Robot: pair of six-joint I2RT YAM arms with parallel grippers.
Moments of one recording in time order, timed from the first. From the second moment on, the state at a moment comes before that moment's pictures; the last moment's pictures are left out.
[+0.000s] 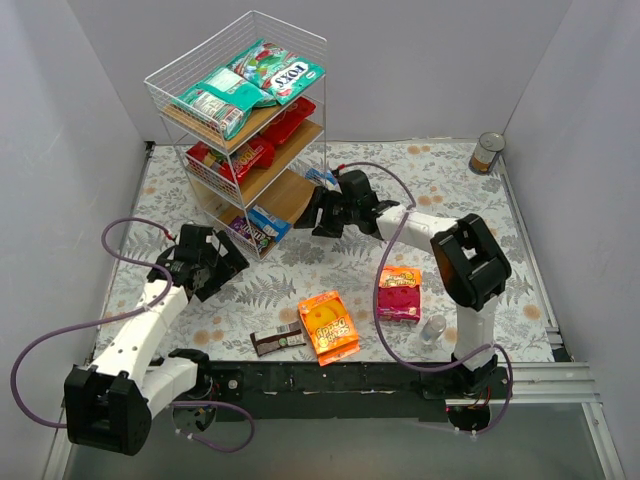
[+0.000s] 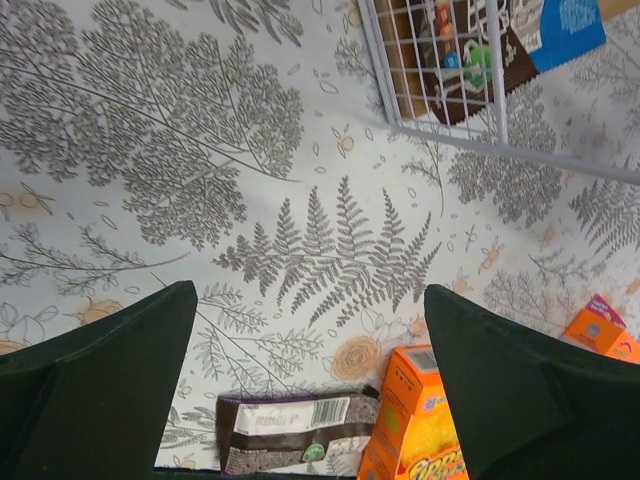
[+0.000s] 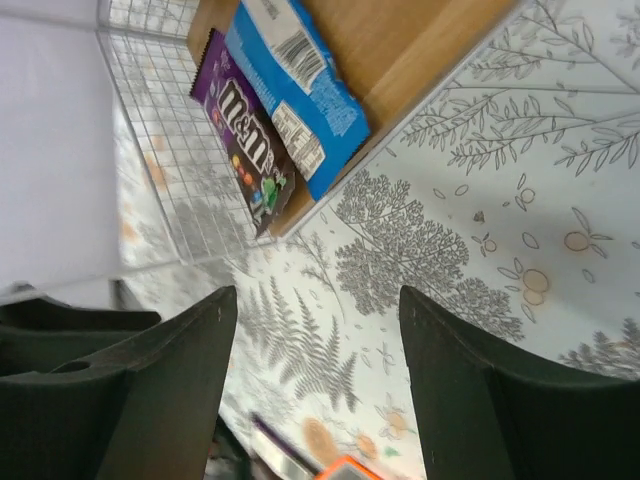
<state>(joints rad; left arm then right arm) -0.19 0.99 0.70 -0.66 -0.06 -0.82 0.64 1.95 1.28 0.05 -0.40 0.89</state>
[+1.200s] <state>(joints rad) -0.19 1.12 0.69 -0.72 0.04 -1.00 1.30 1.79 1.10 -0.25 -0.16 -0.23</state>
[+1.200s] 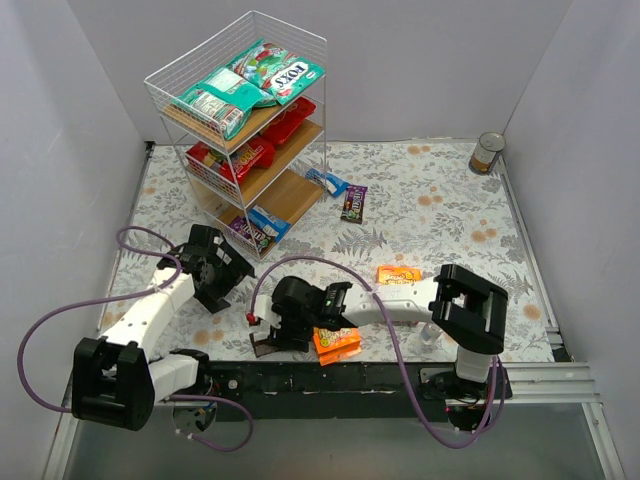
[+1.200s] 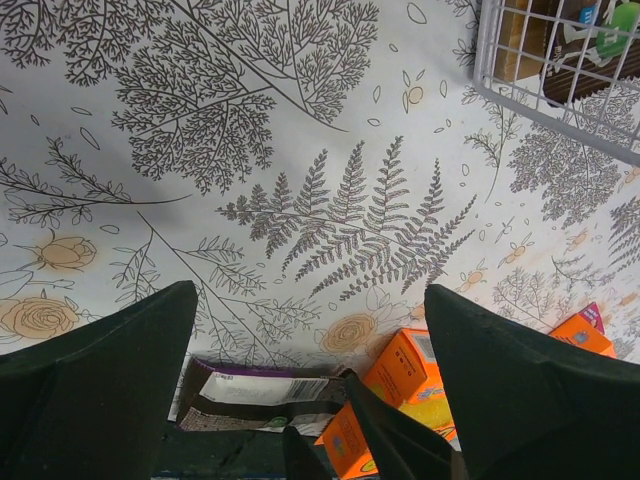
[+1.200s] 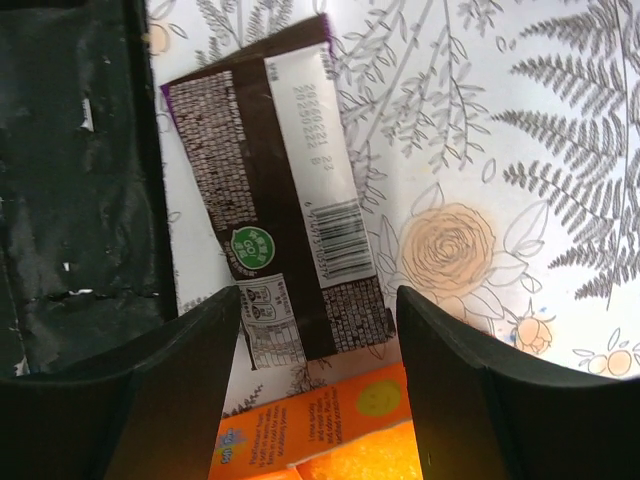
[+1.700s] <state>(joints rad) -0.19 1.16 0.69 -0.71 0.06 -0.99 1.33 1.89 1.18 -0.21 -0.13 -0.24</state>
